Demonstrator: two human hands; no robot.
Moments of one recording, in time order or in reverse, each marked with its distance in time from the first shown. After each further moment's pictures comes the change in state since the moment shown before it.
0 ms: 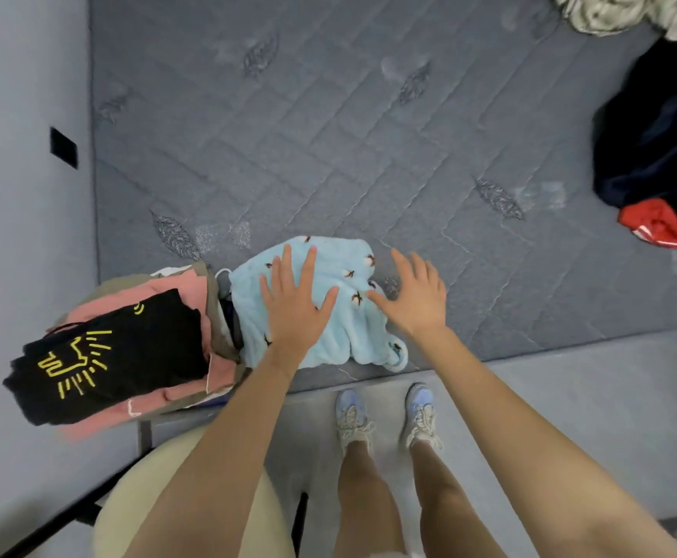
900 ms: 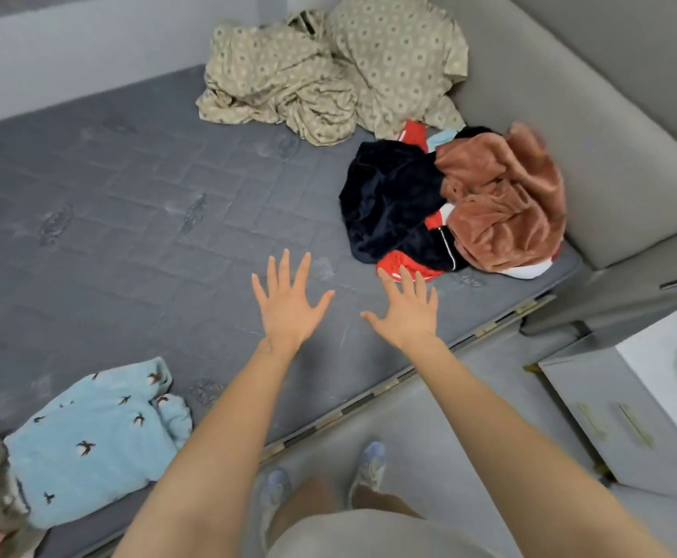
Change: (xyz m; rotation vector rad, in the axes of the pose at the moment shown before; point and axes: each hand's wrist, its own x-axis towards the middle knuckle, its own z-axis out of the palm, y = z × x) left_hand 0.017 0.503 0.055 0.150 -0.058 0.314; right_hand -0.043 0.362 -0.326 -0.152 0.149 0.238
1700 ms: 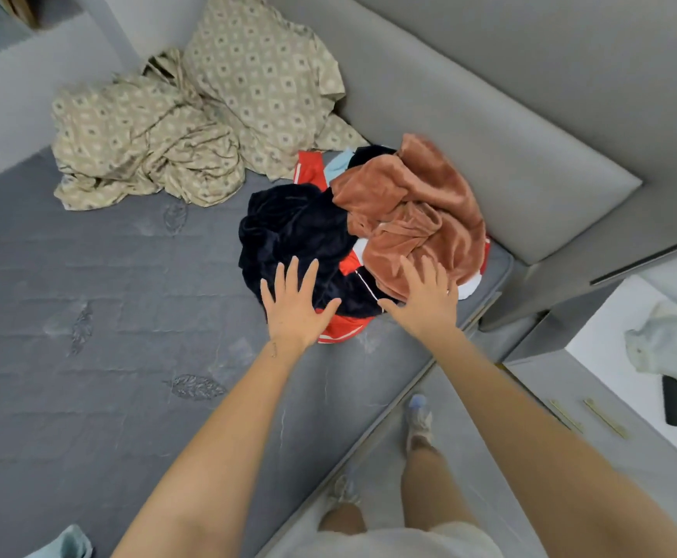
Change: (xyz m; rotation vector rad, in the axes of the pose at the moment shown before) left_hand 0.192 0.235 0.060 0.031 -0.110 0.298; right_hand 0.170 0.224 -0.089 0.219 0.184 0.280
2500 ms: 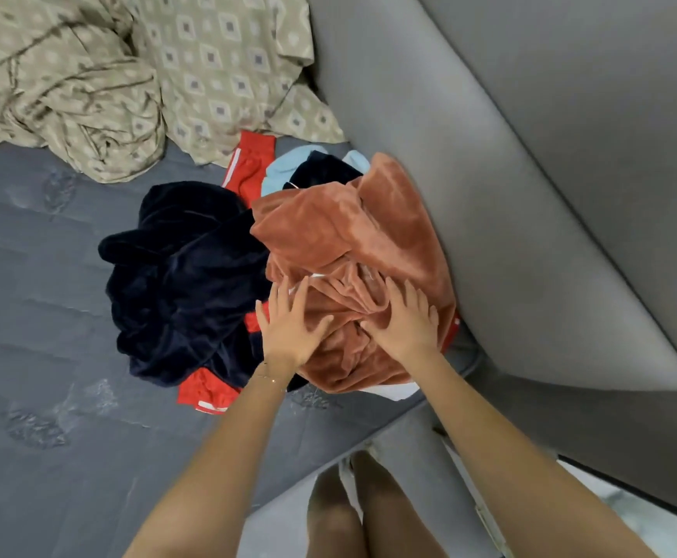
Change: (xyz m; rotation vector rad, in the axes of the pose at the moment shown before) left_hand 0.259 0.166 0.183 -0.220 -0.135 -0.335; right_hand 0.333 0.164 0.016 -0.083 -0.382 -0.098
